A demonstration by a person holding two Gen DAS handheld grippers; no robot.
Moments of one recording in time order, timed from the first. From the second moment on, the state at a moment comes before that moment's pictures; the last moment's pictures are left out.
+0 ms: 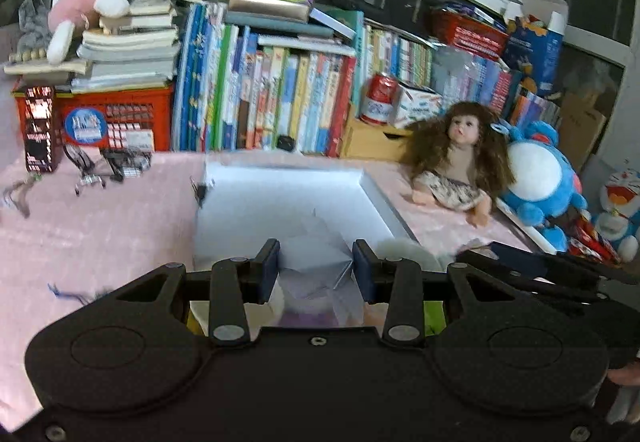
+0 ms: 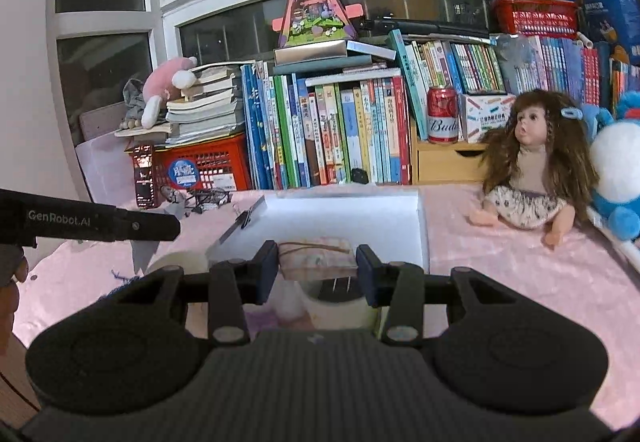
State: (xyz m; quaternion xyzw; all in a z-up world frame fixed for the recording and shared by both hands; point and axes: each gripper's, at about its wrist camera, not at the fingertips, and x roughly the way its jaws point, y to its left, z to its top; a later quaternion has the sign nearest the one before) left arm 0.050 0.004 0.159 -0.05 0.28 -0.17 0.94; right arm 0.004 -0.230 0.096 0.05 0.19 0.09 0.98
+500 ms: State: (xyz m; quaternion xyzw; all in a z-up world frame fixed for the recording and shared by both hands) left arm 0.192 0.001 0.177 -0.07 0.40 -0.16 0.90; right arm 0.103 -0.249 0.138 0.07 0.27 0.10 0.95
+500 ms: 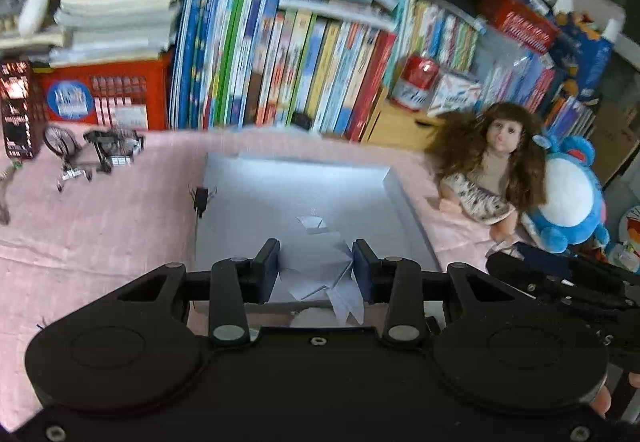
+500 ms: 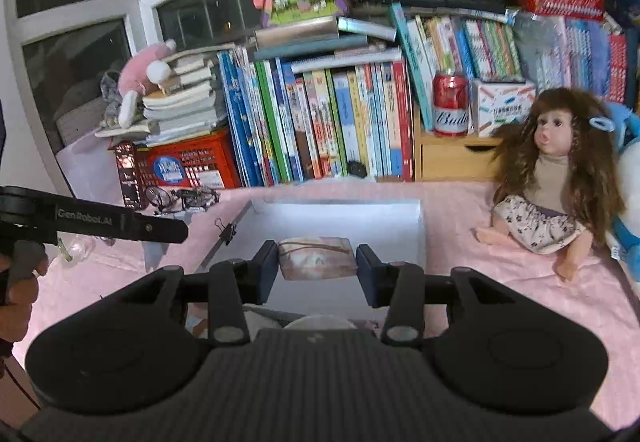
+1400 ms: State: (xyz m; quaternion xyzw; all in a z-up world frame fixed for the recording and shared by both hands) left arm 0.336 -0.032 0.064 -0.04 0.58 -0.08 0.81; right arm 0.265 -0.236 0.052 0.08 0.50 0.07 0.86
